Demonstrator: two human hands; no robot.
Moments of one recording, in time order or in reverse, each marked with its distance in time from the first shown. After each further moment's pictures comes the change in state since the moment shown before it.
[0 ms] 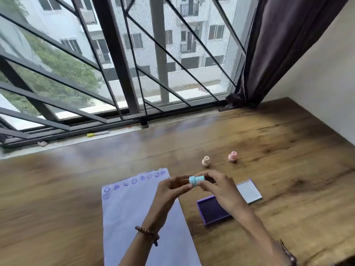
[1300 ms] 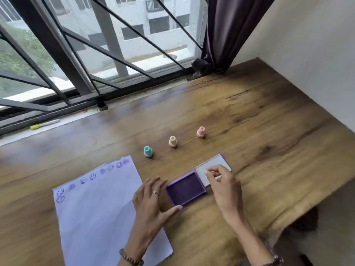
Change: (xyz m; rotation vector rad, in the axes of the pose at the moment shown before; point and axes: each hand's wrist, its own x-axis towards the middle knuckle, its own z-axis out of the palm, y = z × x) left_hand -0.025 -0.069 0.033 0.991 0.074 0.130; right_hand -0.037 0.089 -0.027 -0.219 0.553 0.282
